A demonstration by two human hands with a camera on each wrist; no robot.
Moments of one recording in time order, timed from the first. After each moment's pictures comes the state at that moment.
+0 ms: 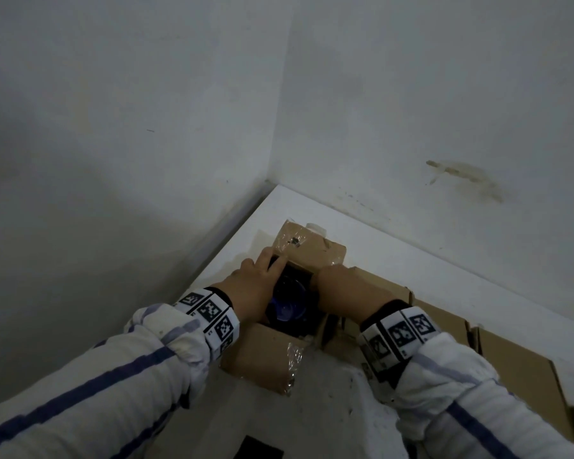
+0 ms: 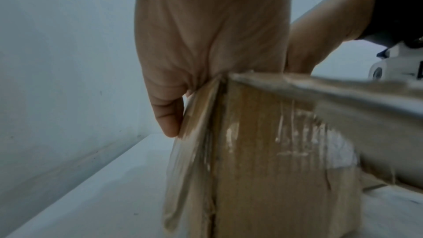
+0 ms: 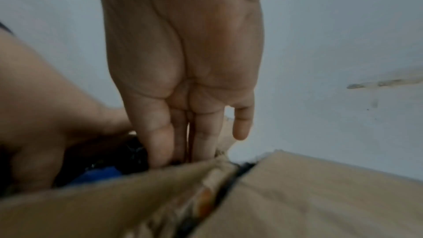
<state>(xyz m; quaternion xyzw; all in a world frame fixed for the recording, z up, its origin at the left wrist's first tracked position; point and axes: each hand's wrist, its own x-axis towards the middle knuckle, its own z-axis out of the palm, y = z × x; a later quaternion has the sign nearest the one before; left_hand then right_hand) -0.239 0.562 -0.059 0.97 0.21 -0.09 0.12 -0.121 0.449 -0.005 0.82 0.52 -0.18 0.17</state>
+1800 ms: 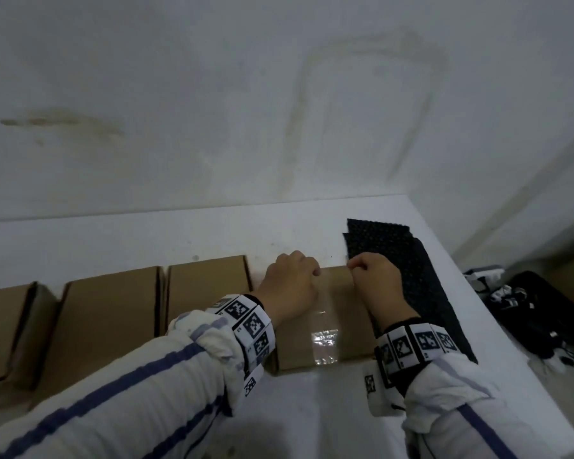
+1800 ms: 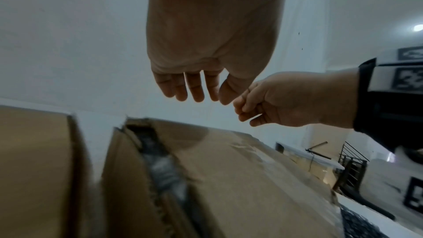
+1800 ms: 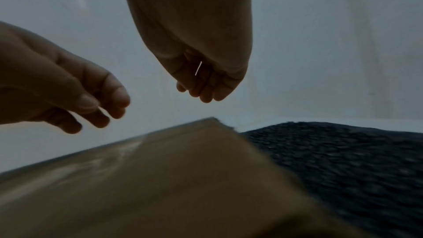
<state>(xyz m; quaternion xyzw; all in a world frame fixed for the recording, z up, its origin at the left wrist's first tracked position) 0.051 0.045 -0.030 0.96 -0.10 -0.08 0.25 0.080 -0.120 -0.028 0.95 -0.04 -0.01 -0.31</state>
